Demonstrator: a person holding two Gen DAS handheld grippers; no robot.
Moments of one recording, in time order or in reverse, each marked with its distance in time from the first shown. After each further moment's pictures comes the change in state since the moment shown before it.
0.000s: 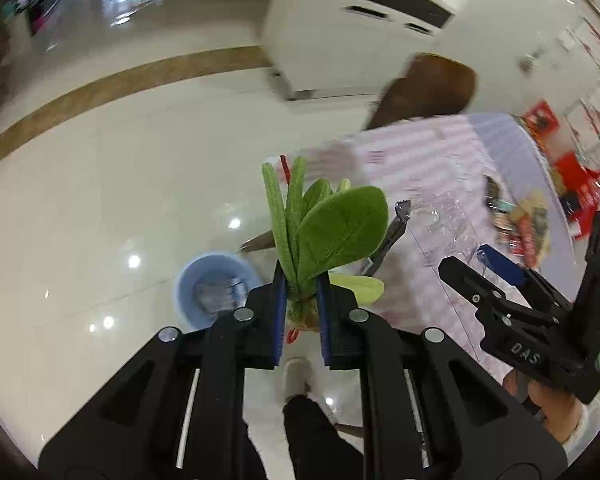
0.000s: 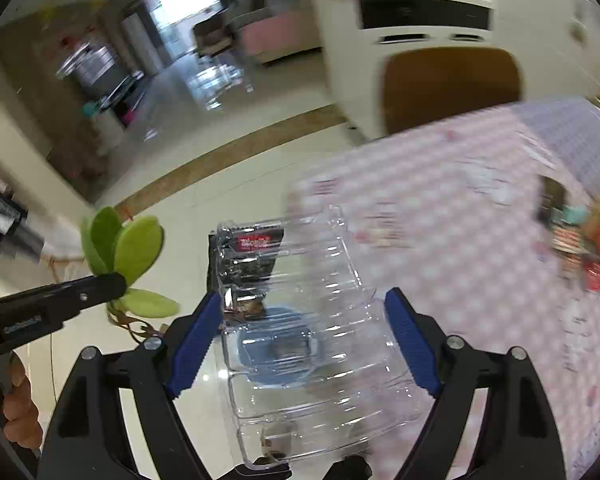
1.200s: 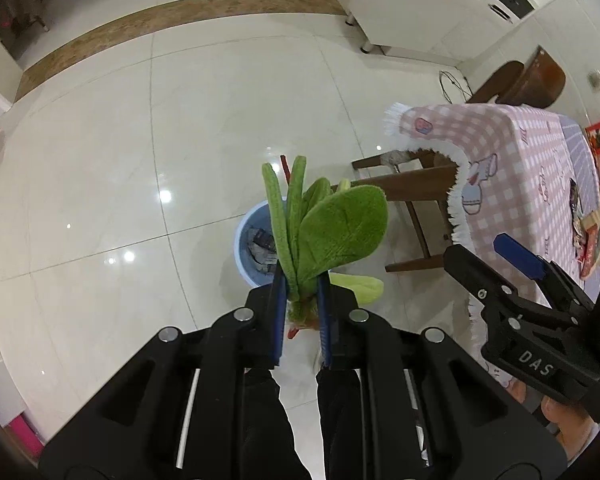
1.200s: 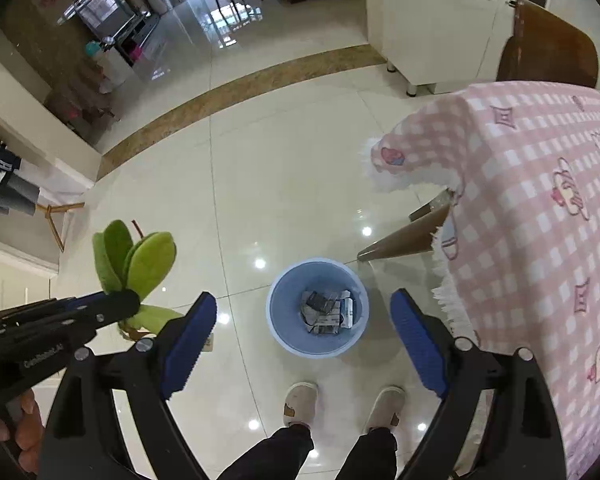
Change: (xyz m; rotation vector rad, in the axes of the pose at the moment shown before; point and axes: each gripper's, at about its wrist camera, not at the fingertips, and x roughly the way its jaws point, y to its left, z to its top) left arm 0.058 0.115 -0.015 -0.126 0.189 0.101; right arm 0.110 0.106 -0.010 -0.035 0.213 -0.007
